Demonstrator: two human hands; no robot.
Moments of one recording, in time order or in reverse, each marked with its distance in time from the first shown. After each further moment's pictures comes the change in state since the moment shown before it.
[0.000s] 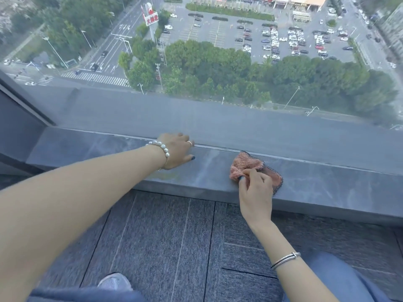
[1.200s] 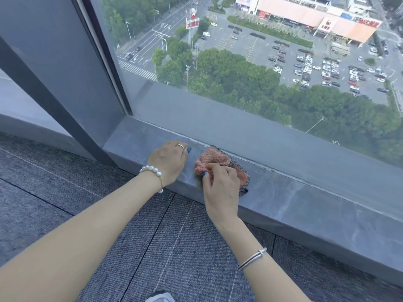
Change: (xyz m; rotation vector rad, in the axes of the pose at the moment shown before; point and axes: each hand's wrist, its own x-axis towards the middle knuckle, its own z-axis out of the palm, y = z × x) left_hand -0.074 0.031 0.040 -0.657 0.375 -0.520; right_hand -0.034 -0.071 0.023 0.002 -0.117 -0.411
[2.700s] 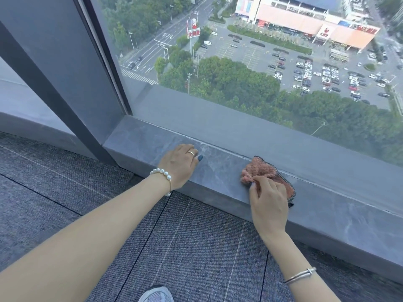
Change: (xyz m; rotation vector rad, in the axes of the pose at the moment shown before) left_hand -0.017 0.091 0.034 0.090 -0.059 0.153; right_hand -0.023 0.136 -0.117 -0.229 0.138 0.073
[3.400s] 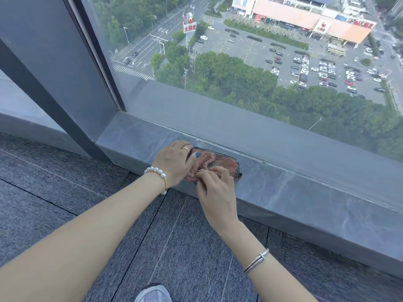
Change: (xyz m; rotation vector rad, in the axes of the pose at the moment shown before) left_hand 0.008 0.015 -0.001 -0.001 0.041 -0.014; right_hand -0.004 -0.058 0.036 0.161 -0.092 -0.345
